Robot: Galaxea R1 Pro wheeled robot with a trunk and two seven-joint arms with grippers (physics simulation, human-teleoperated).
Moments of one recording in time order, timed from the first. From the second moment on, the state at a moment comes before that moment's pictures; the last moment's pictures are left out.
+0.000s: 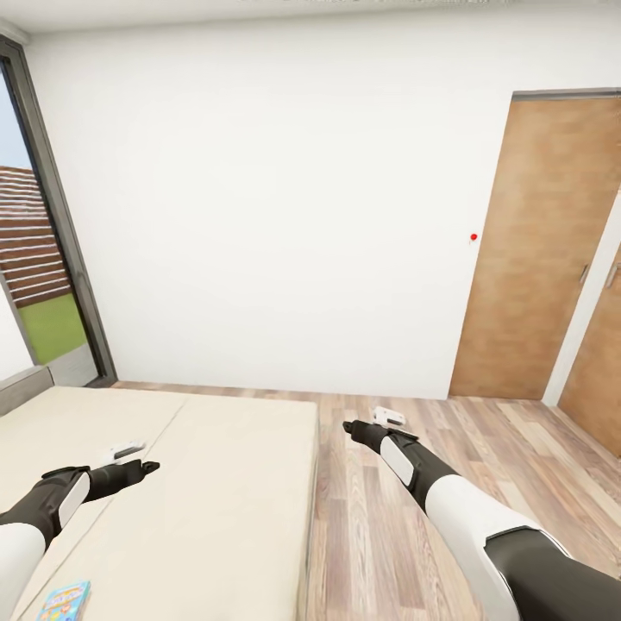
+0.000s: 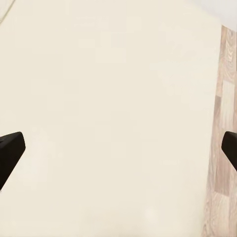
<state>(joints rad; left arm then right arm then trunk) -0.74 0.36 0.20 -0.39 0.14 0.45 -0.35 -0.90 0.09 0.19 -0.31 -0.50 0.21 -0.02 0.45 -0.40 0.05</state>
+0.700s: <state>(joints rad) -0.74 0.36 0.20 -0.39 0.14 0.45 -0.35 -0.90 0.09 0.19 -0.31 -0.50 0.21 -0.02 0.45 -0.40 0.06</state>
